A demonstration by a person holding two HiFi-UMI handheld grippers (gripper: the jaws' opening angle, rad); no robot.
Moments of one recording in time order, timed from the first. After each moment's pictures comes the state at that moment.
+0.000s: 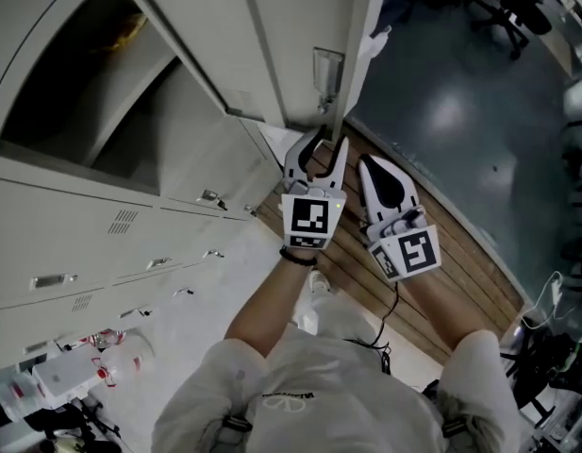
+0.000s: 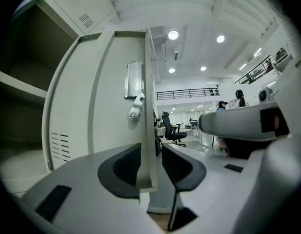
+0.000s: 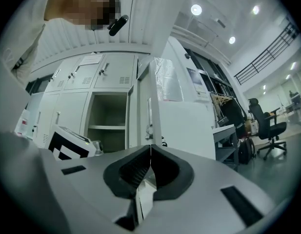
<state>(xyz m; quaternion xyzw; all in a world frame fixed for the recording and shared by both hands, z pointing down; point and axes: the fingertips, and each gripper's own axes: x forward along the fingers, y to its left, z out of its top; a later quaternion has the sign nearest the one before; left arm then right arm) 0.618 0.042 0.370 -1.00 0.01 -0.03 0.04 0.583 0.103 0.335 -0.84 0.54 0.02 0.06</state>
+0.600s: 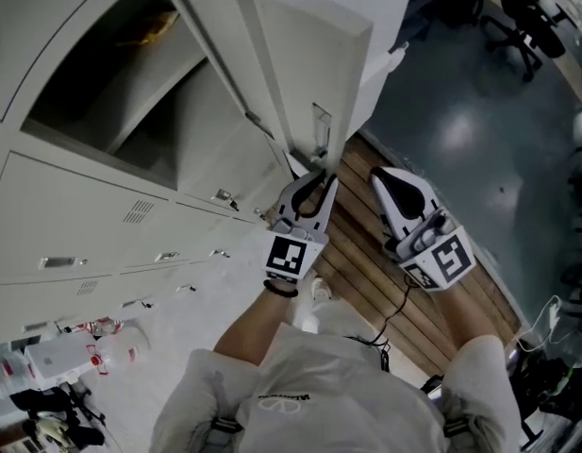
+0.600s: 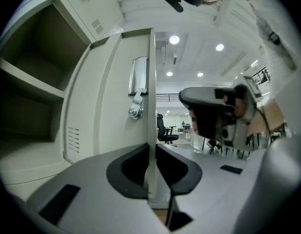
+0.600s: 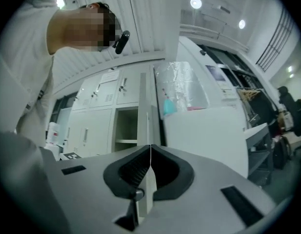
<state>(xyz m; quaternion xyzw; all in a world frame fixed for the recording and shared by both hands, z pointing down) 0.544 0.041 0.362 -1.00 -0.03 -0.01 0.01 0.553 0.100 0.275 -0.73 0.67 0.04 0.08</state>
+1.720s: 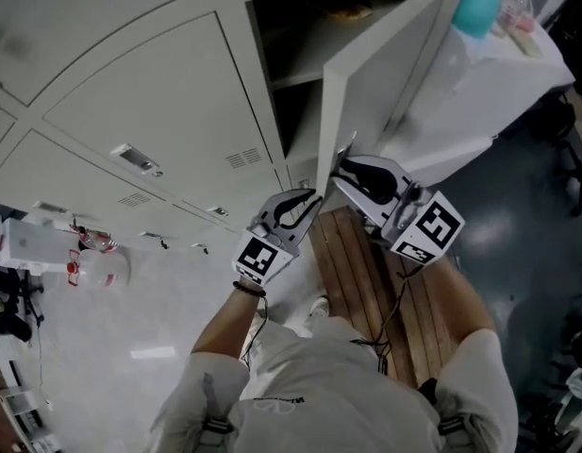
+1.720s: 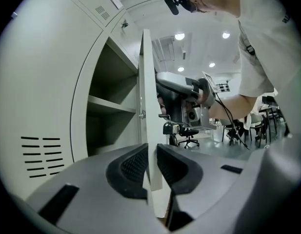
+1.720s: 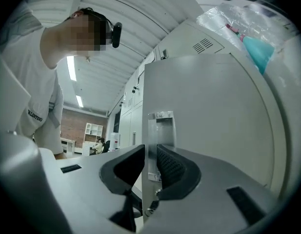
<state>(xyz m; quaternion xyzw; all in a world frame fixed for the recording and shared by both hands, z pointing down) 0.356 -0.114 0.359 -1.00 0.08 -0.03 0.05 0.374 -0.102 0.236 -0.43 0.90 0.03 0.07</state>
